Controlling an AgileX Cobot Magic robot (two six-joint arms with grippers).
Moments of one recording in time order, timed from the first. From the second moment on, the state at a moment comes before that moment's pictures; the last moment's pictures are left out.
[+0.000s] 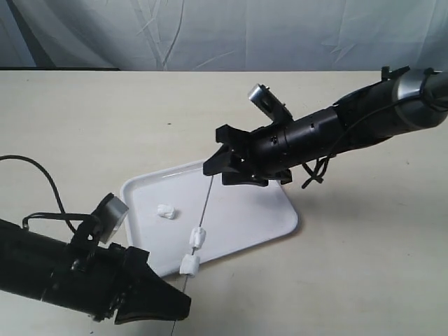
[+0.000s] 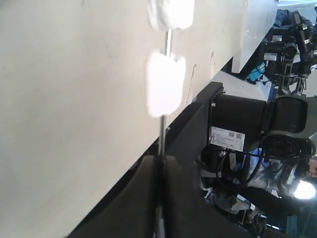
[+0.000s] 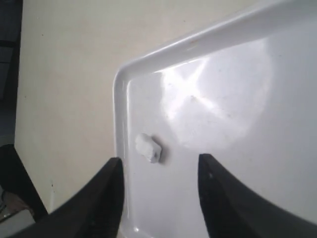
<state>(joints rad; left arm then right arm) -0.35 1.67 -0.33 -1.67 1.07 1.22 0.40 2.02 -1.05 1.50 0.79 -0.97</state>
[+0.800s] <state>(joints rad) -0.34 1.67 -0.37 -1.74 0.98 1.21 0.35 1.95 -0.94 1.43 1.02 -0.97</state>
